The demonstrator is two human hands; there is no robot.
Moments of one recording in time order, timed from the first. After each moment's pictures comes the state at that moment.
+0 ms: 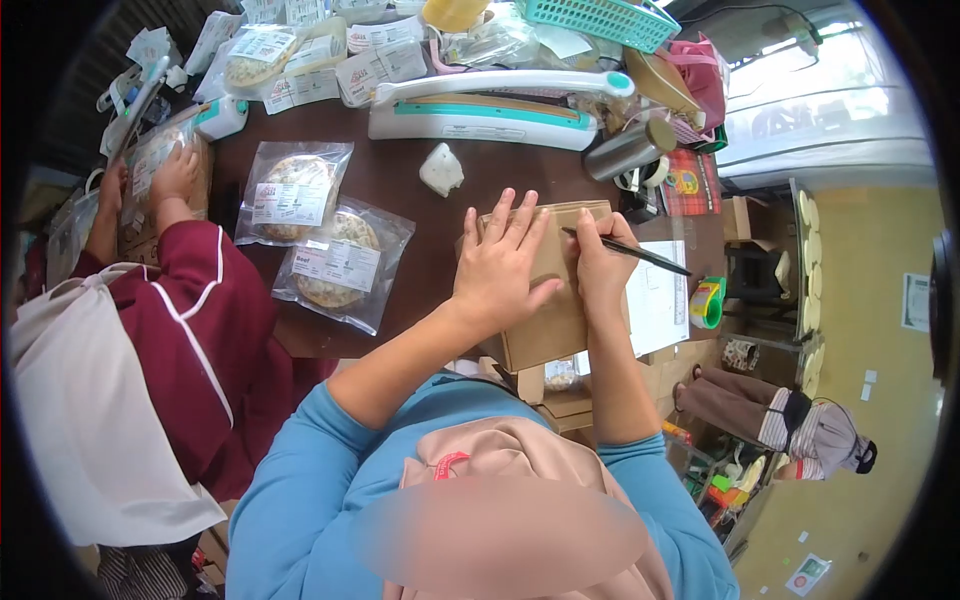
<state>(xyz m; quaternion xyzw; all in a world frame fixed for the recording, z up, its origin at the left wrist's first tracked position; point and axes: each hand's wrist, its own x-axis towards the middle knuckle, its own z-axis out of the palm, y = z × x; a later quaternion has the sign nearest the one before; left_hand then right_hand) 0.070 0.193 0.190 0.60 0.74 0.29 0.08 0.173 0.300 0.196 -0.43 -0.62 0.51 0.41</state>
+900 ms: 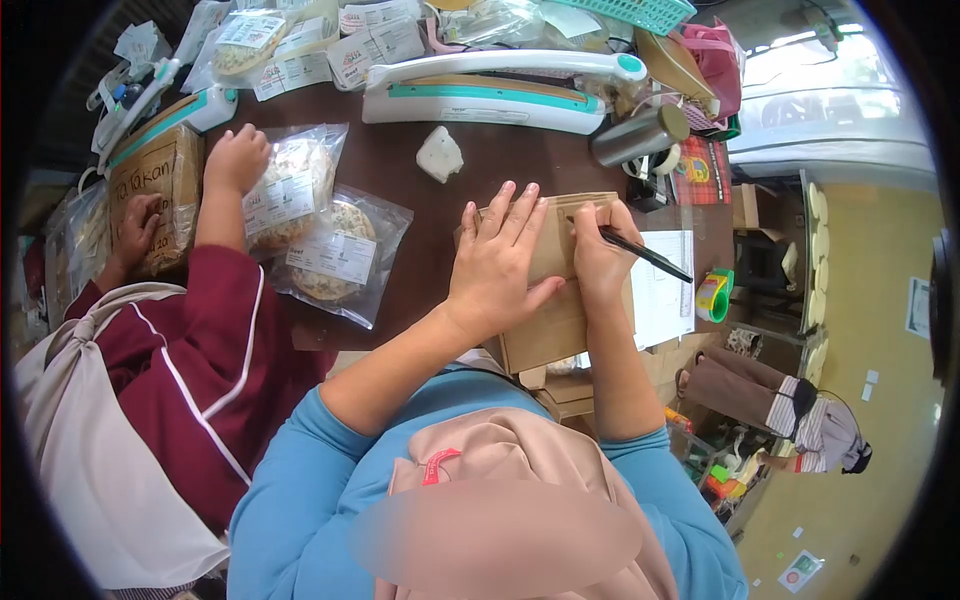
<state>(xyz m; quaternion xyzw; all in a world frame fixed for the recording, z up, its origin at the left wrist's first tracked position) 0.068 0.193 0.190 0.59 0.74 0.32 0.10 0.172 0.312 0.174 -0.42 -0.70 0.40 0.40</state>
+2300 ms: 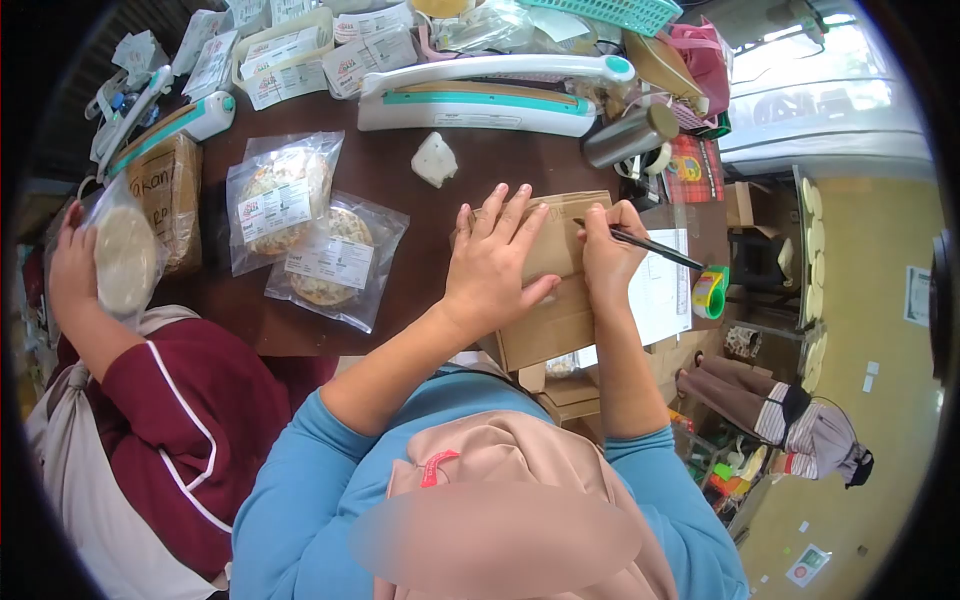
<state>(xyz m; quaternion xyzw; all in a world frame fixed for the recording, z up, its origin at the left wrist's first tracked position) 0.068 0.194 0.190 0.58 0.73 0.33 0.10 0.172 0.311 0.196 -0.43 -0.67 0.43 0.43</state>
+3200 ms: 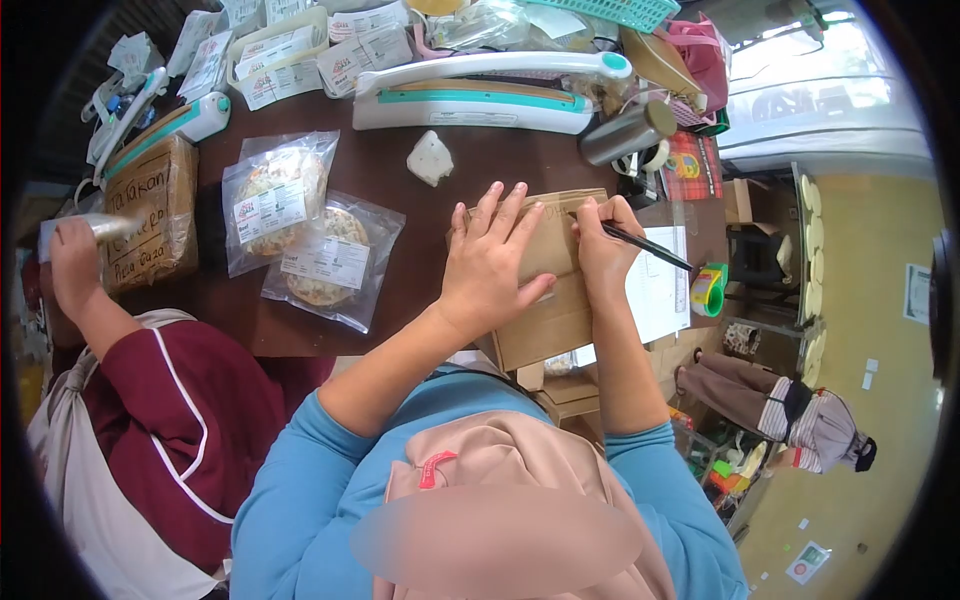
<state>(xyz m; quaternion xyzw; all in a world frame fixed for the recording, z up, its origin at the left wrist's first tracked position) 0.069 0.194 0.189 0.58 0.74 0.33 0.10 0.179 0.320 0.183 -0.43 -0.69 0.42 0.40</state>
